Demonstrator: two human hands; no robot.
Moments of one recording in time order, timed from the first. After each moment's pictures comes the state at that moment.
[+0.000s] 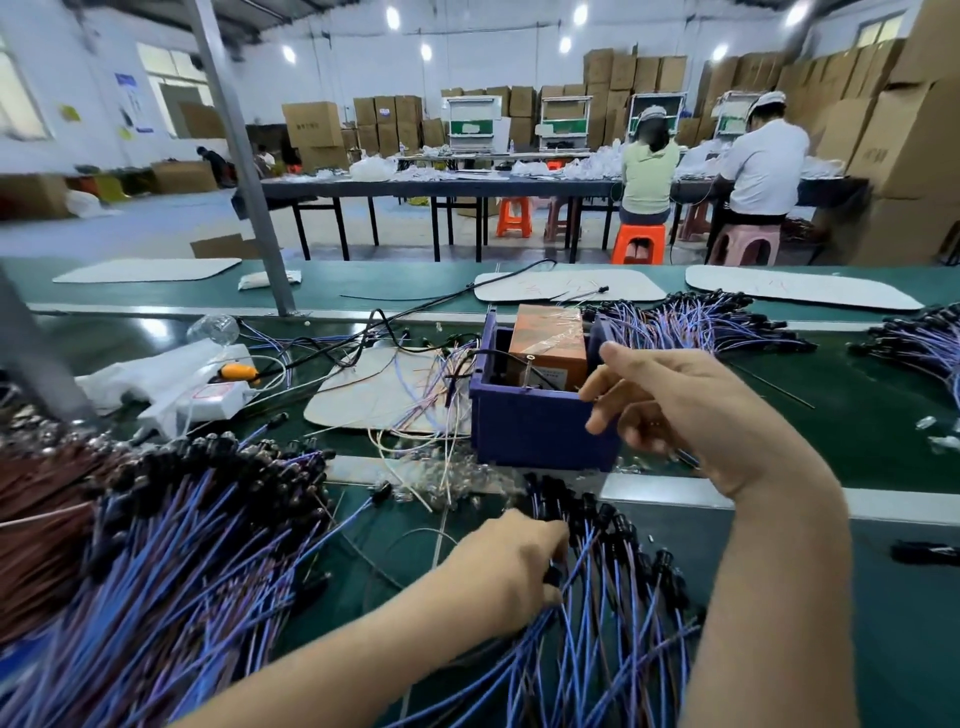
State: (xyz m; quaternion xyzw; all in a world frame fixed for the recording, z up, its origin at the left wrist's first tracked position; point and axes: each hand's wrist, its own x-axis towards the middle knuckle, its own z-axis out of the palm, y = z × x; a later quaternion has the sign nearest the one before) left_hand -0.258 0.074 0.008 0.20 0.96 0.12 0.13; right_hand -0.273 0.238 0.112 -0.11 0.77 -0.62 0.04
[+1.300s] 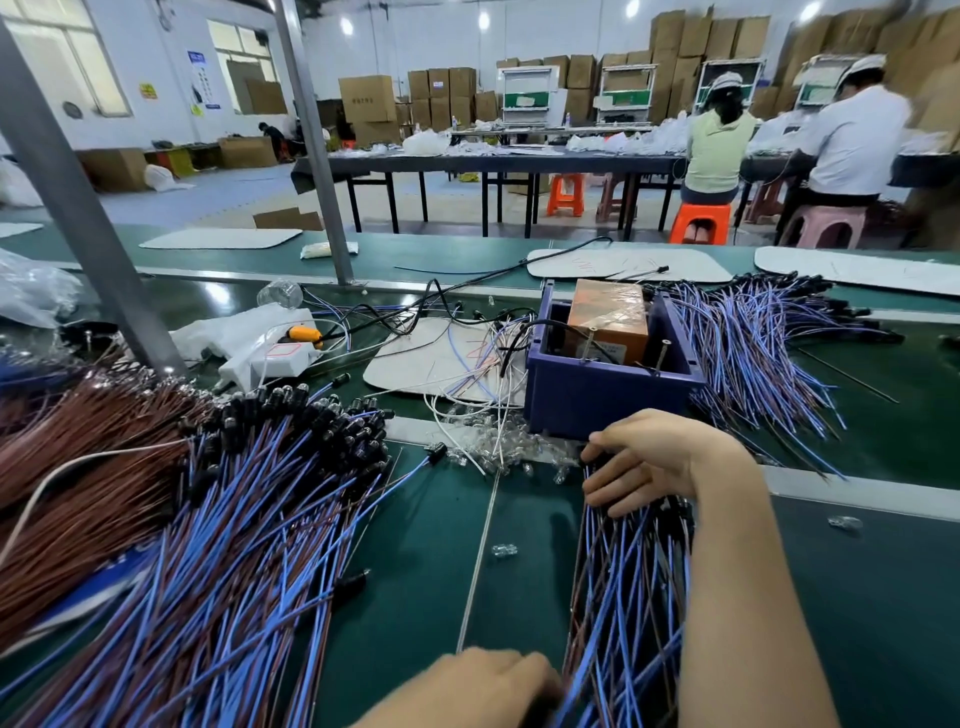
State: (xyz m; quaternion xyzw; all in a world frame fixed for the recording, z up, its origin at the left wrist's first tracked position) left_hand -0.145 0.019 -0.002 0.21 0.94 0.18 0.21; right_hand -0.322 0.201 0.038 0.06 0.80 -0.52 0.30
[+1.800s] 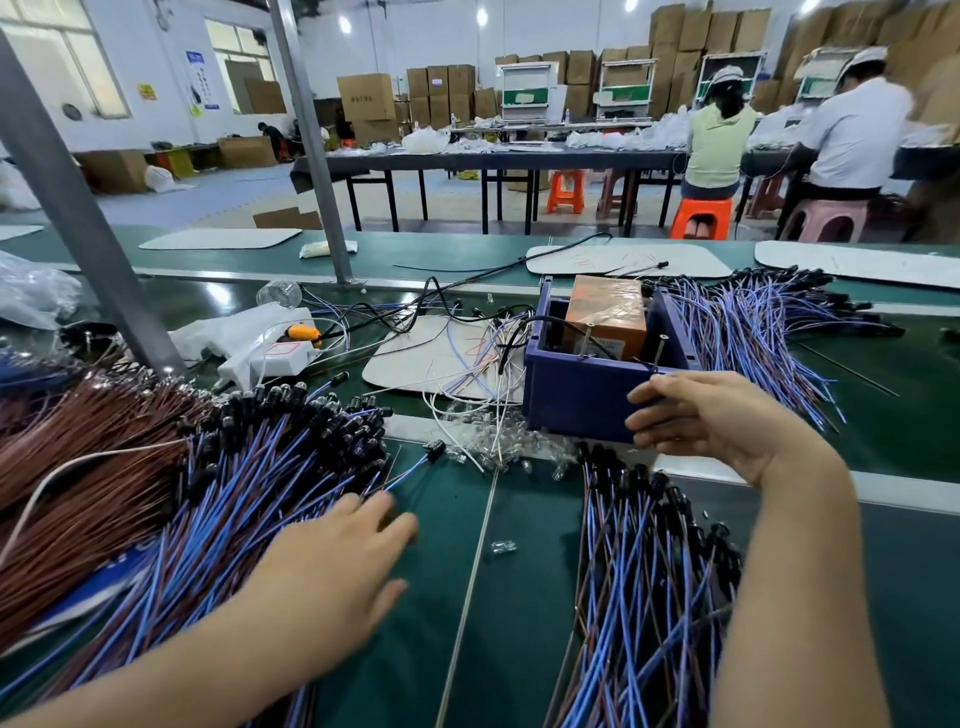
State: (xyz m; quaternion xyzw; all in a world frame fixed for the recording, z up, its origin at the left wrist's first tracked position) left_hand -0.164 -0.047 0.033 0.10 0.99 -0.11 0.04; right_hand -0.315 0.244 0.055 0.00 0.76 -0.64 0.13
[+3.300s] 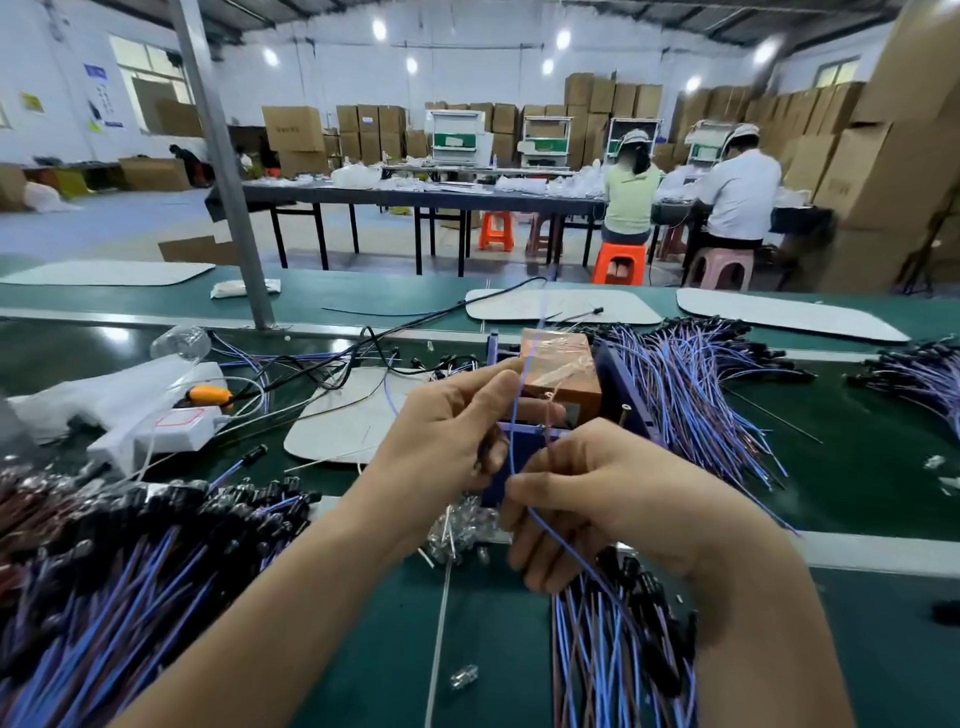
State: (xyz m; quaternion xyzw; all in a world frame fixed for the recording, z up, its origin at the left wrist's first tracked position) left_hand -0.289 0.026 0.100 0.13 0.68 0.72 0.00; right_hand -0.279 0.174 0.106 -0.16 0.75 -0.60 0.24
